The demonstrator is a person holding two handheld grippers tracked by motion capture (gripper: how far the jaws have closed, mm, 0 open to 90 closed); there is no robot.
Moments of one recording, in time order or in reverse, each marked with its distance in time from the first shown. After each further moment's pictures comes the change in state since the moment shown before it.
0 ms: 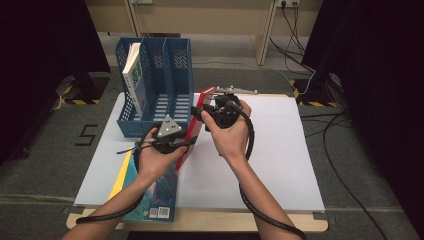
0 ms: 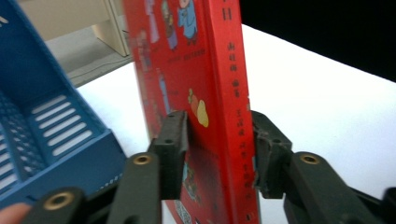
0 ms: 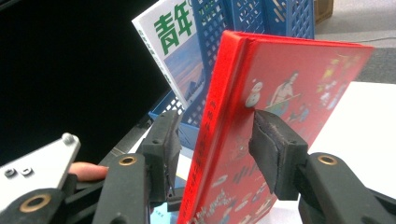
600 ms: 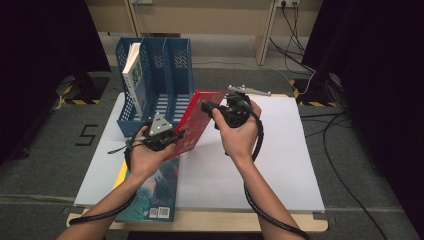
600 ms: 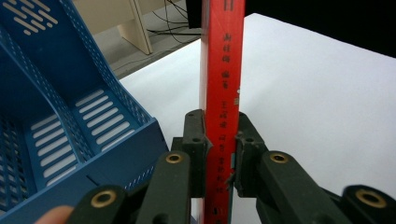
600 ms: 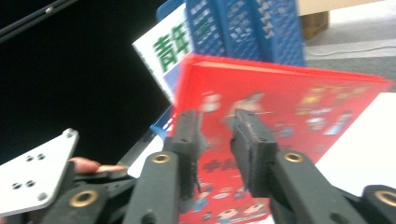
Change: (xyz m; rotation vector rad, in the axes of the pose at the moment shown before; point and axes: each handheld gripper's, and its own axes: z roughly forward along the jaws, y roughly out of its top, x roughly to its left) left arm 0.019 -0.007 -0.011 0.005 0.067 0.001; right arm -0.014 0.002 -0.019 -0.074 0.004 0.043
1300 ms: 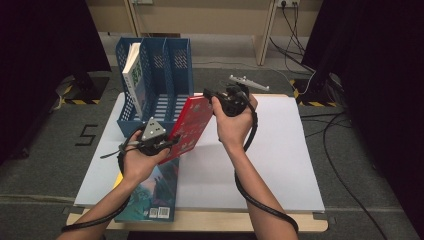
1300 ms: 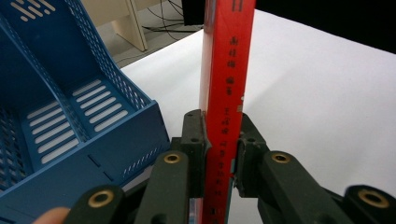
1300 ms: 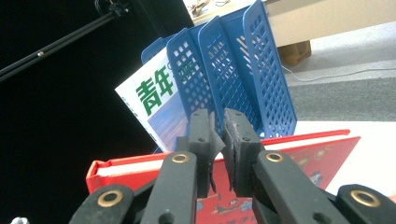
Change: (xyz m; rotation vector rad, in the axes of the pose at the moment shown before) left arm 0.004 -0.014 -0.010 0.005 -0.019 0.002; right arm -0.009 0.015 0.026 -0.125 -0.028 0.034
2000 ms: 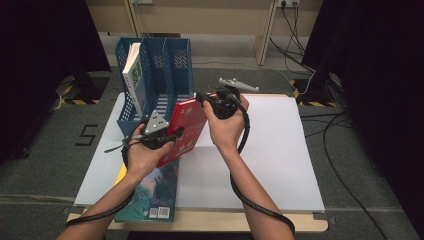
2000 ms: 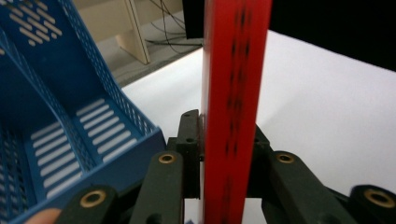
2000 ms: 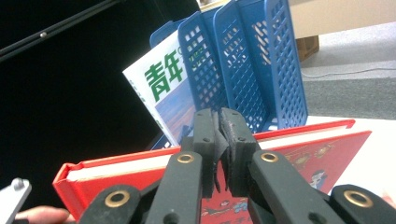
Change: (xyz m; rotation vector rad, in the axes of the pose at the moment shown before) left arm 0.001 0.020 0.009 -0.067 0.008 0.005; right arm 0.013 -0.009 0.010 0.036 0.015 -0.050
